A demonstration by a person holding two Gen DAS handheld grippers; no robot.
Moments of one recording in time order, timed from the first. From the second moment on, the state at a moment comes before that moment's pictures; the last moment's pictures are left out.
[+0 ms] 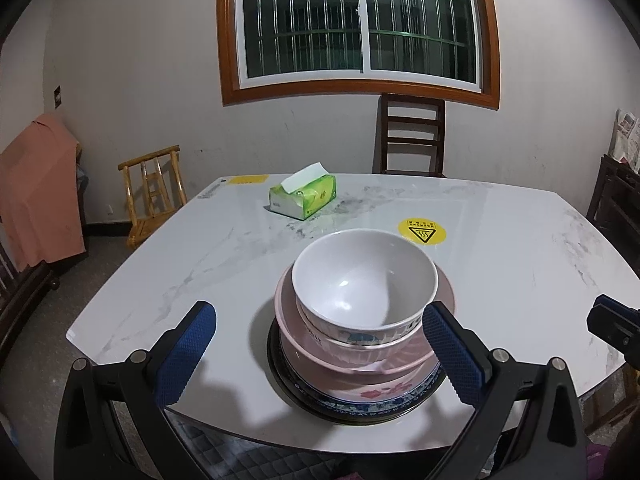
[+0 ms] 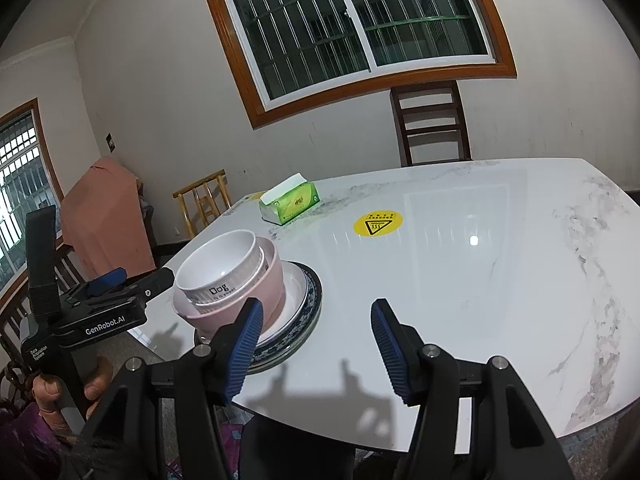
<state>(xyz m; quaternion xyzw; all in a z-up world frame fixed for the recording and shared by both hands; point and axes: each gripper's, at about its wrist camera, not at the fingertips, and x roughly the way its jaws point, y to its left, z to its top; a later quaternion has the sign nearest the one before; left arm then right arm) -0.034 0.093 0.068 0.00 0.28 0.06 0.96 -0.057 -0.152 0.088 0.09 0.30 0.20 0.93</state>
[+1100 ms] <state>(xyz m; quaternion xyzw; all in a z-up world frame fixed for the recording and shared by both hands) -0.032 0.094 0.055 0.02 0.28 0.07 0.96 -0.009 -0.203 0.061 0.10 0.34 0.15 0.92</state>
